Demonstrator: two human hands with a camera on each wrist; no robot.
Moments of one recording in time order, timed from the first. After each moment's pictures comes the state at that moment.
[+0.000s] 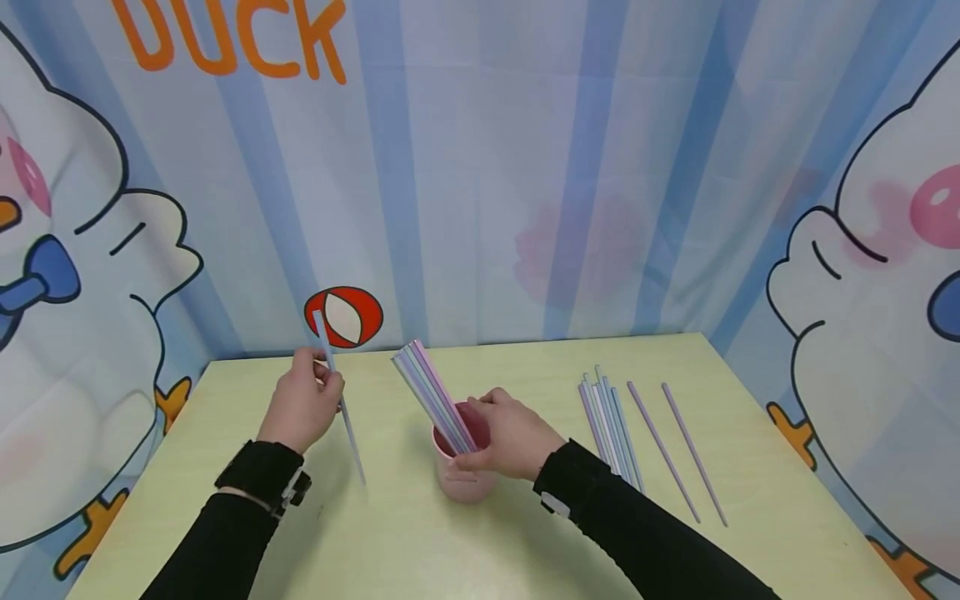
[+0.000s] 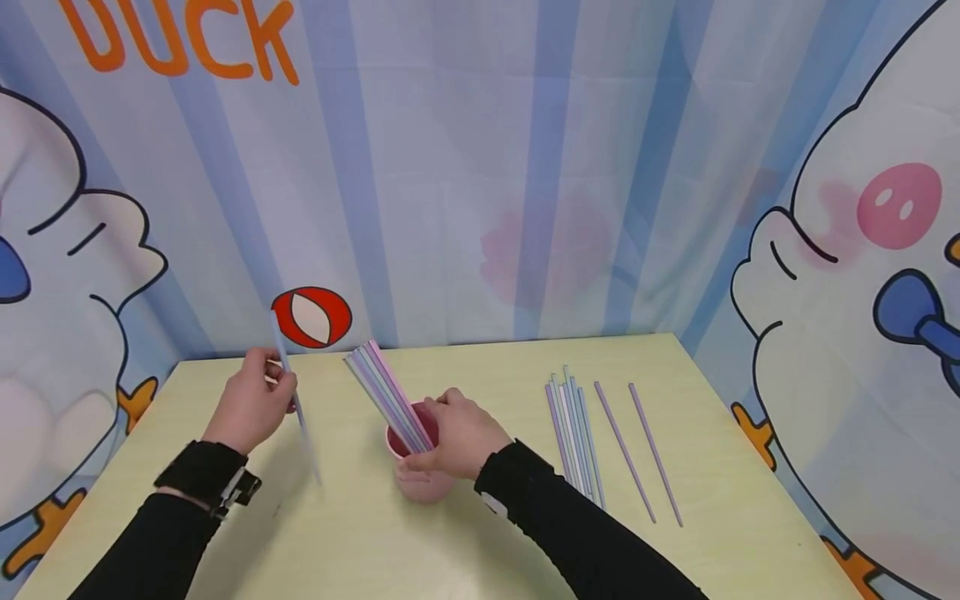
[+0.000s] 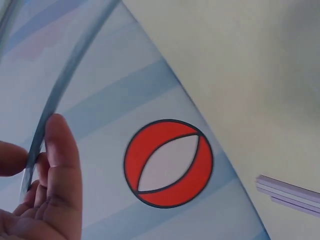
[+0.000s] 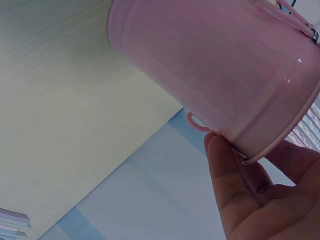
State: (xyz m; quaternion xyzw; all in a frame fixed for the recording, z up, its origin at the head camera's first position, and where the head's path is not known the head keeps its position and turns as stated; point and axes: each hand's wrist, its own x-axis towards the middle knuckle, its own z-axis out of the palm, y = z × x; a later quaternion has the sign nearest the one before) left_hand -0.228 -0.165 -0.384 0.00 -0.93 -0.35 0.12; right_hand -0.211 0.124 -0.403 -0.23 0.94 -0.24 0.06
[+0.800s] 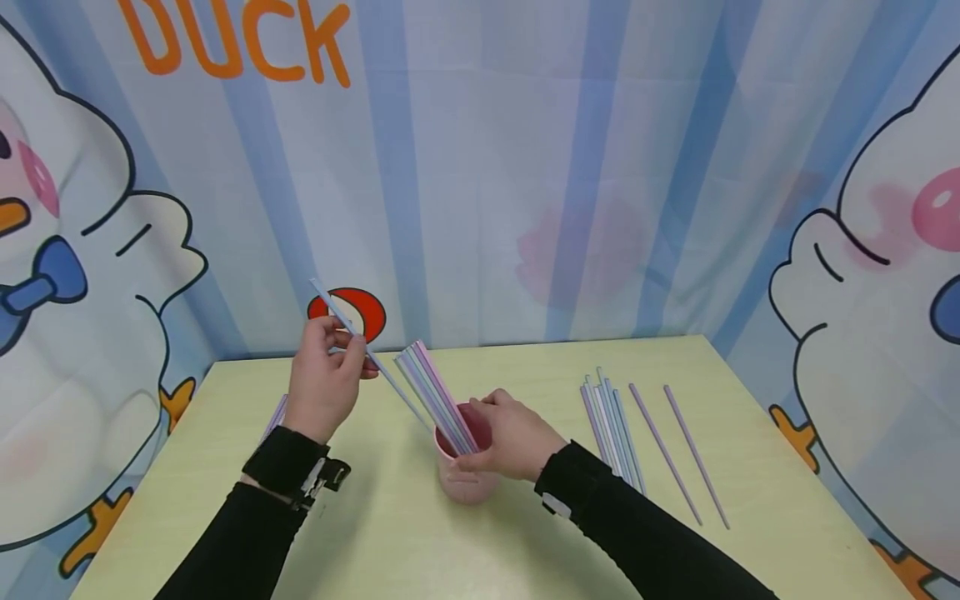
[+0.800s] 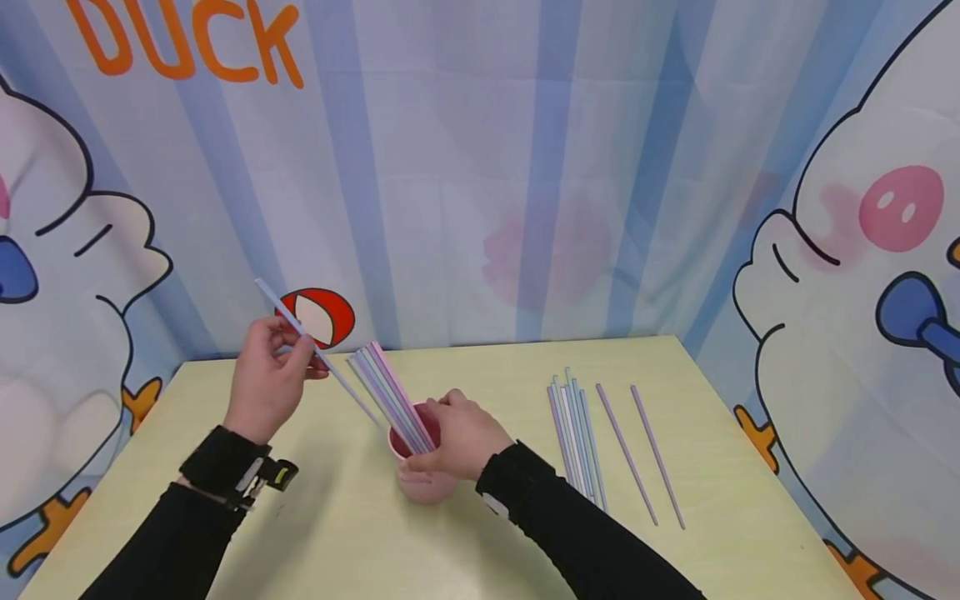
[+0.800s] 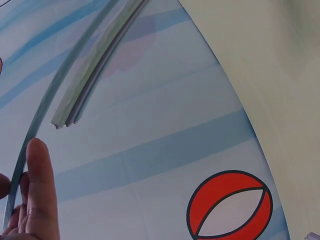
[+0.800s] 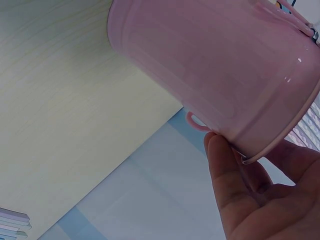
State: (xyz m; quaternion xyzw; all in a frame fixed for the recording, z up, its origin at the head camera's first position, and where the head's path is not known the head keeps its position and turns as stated) left_hand -0.219 -0.122 -0.345 -0.05 -0.82 -0.54 0.20; right_hand -0.209 0.124 -0.402 -0.23 0.94 -0.24 0.05
